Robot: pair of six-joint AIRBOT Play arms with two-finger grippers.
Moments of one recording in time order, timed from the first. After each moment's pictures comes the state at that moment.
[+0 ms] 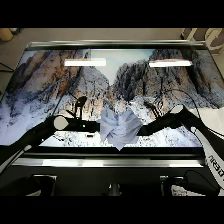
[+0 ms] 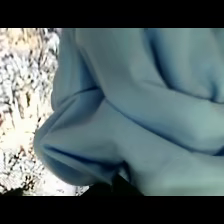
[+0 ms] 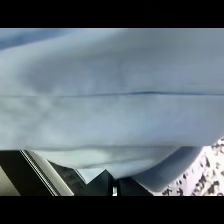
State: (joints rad) left arm -0.55 -1.21 0.81 0.96 -0.69 -1.54; right arm 0.01 -1.42 0.84 -0.79 1.26 0.77
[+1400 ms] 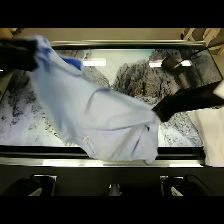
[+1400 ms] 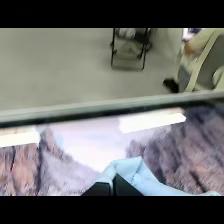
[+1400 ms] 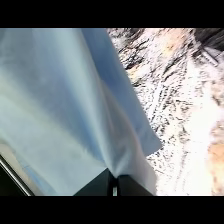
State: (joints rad) left arm -0.36 -0.93 1.35 1.63 -0.73 -1.73; right arm 0.18 -1.04 1.23 -1.13 1.40 0.96
